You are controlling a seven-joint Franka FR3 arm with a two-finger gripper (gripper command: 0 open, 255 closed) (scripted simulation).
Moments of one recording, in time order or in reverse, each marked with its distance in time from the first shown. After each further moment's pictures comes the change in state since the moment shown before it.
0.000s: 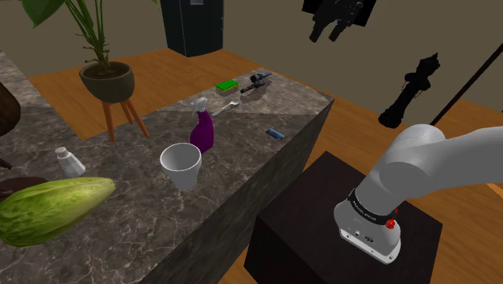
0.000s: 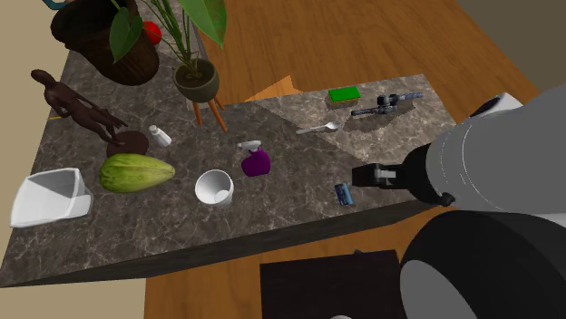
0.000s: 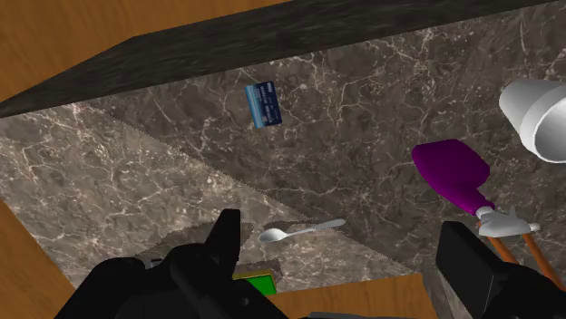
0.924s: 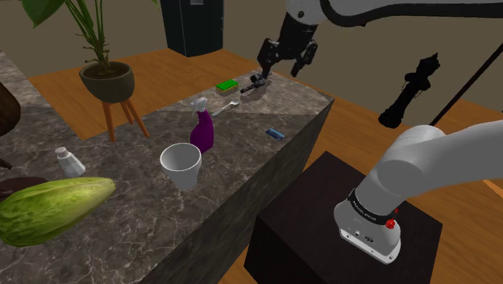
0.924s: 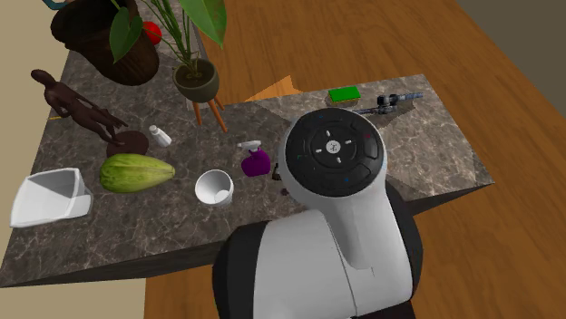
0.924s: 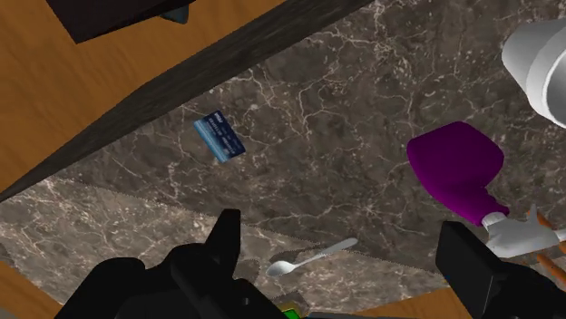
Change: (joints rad) arm -0.055 0.101 0.362 -0.141 0.066 0.221 0.507
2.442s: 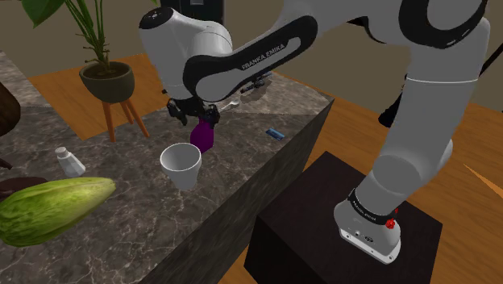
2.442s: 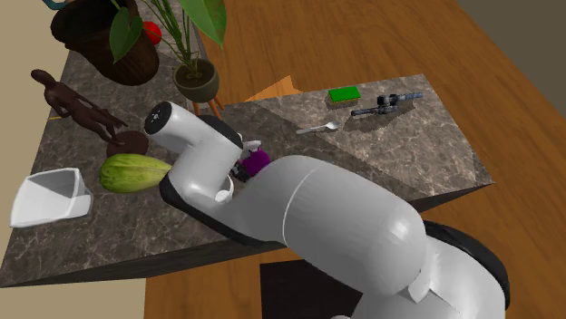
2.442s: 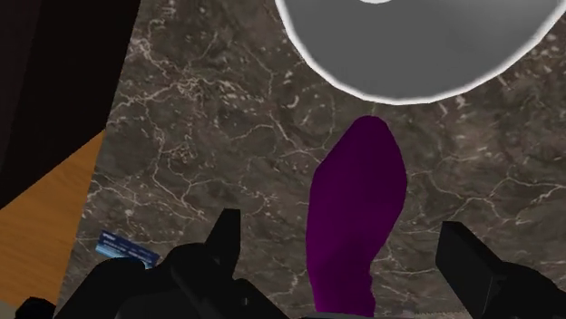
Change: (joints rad) arm -0.116 1.073 0.549 0.554 -0.651 0.003 1.284
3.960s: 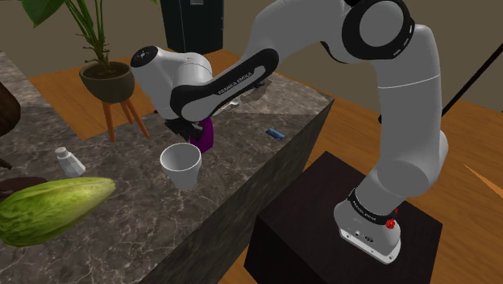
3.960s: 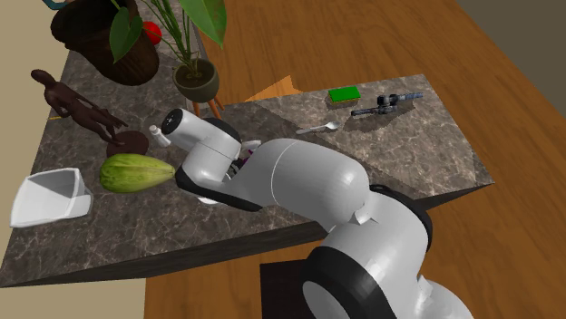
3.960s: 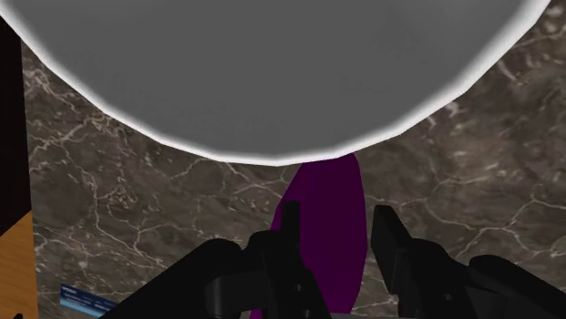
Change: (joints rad) arm 0.139 0.268 -0.123 0.171 -0.150 -0.015 0.170
